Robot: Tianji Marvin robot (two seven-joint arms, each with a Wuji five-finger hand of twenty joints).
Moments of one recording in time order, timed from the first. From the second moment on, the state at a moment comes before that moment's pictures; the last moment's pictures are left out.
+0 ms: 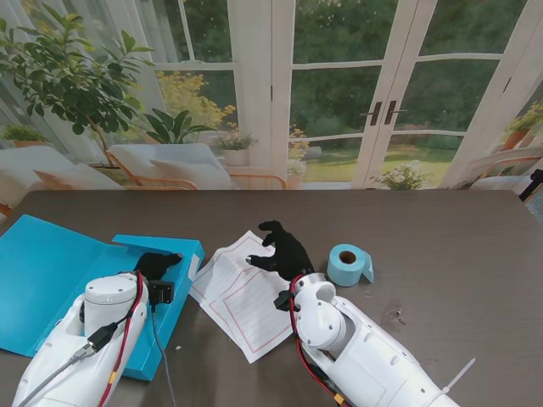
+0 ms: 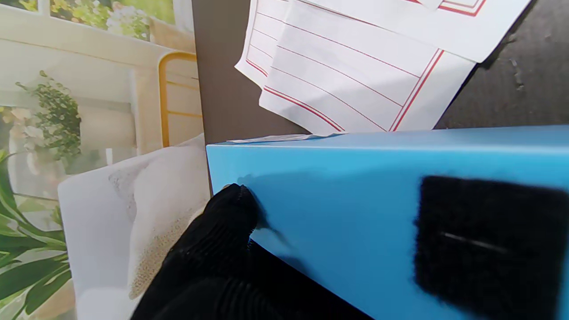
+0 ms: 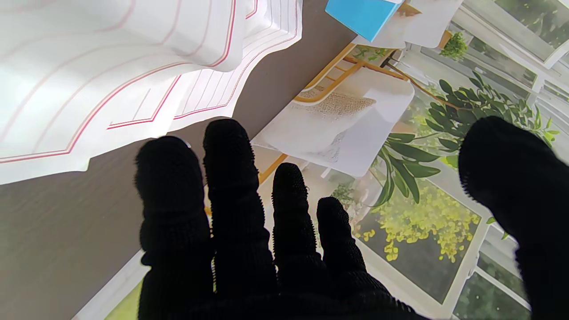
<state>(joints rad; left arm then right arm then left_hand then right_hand) 1.48 -1.27 -1.42 -1.49 -0.26 0.59 0.18 -1.20 -1.33 0.77 -1.19 -0.23 0.00 -0.39 1.12 -0.15 0.20 -0.04 0.77 0.42 0.90 0.74 1.07 0.39 0.80 1.27 0.98 0.46 1.33 0.98 0.56 0.59 1.52 1.11 0.16 -0.81 1.24 -0.23 0.16 0.17 0.77 0.18 0.51 0.14 0.82 0.48 0.86 0.24 0.94 0.58 0.77 0.29 1.35 0.63</state>
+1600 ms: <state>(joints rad) 1.49 -1.28 -1.43 -1.51 -0.13 0.56 0.28 -1.22 -1.31 0.79 -1.20 -0.22 0.00 -0.36 1.12 -0.14 0.16 -0.01 0.70 0.45 0.14 0.33 0.63 0.48 0.10 0.41 0.38 0.52 0.13 0.46 0.10 0.43 0.31 0.78 0.16 -0.77 1.23 -0.23 0.17 0.17 0.76 0.20 0.51 0.14 0.82 0.48 0.86 0.24 0.94 0.58 0.77 0.29 1.34 0.63</state>
